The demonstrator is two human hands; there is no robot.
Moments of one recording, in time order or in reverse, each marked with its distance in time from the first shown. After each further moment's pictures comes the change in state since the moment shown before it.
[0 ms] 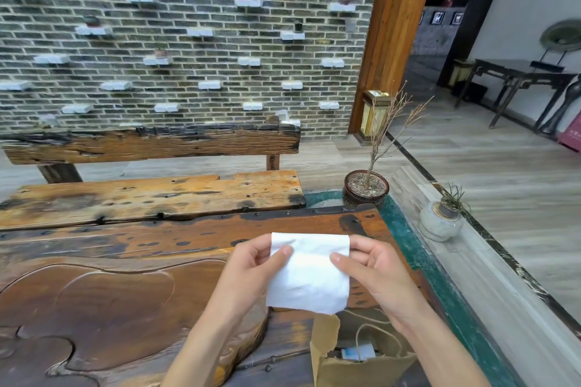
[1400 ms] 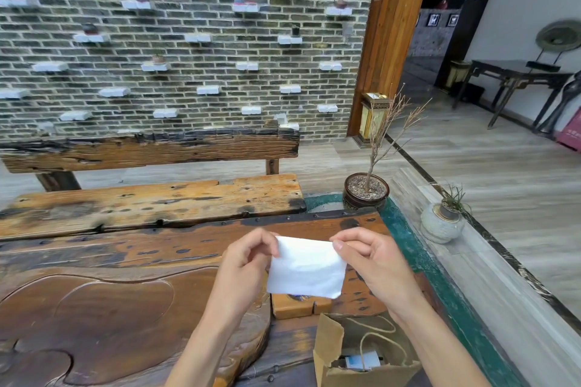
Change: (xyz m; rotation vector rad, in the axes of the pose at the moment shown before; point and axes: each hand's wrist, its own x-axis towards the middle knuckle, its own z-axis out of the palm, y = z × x) left_hand 0.019 -0.003 -0.010 0.159 0.153 0.124; right_hand 0.020 -0.004 0.001 -0.189 0.124 -0.082
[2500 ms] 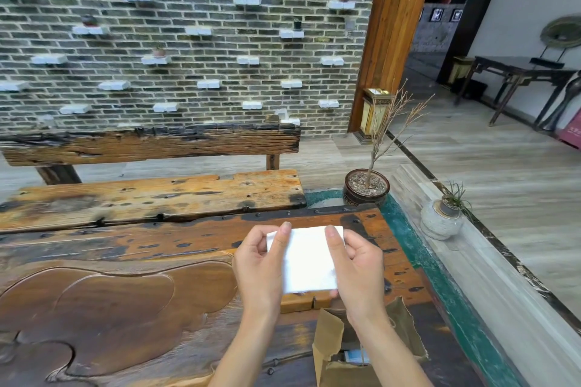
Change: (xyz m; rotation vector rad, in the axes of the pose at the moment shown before) left_hand -0.002 -0.010 0.044 -0.194 0.406 -0.027; right_hand -0.009 0.007 0.052 0.167 0.291 -0.050
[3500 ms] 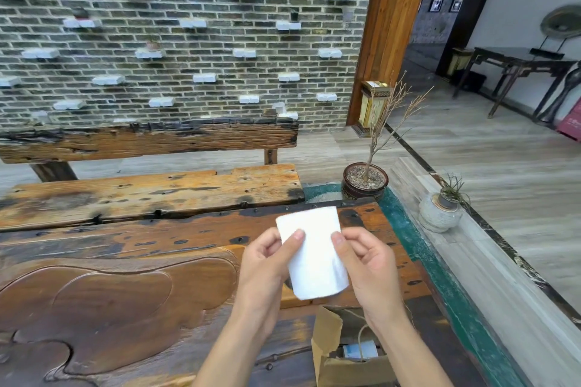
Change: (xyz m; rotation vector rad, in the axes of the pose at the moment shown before) left_hand -0.003 0.012 -0.003 -0.252 -0.358 -0.287; right_hand 0.011 0.013 -0.025 0.093 -0.109 -0.089
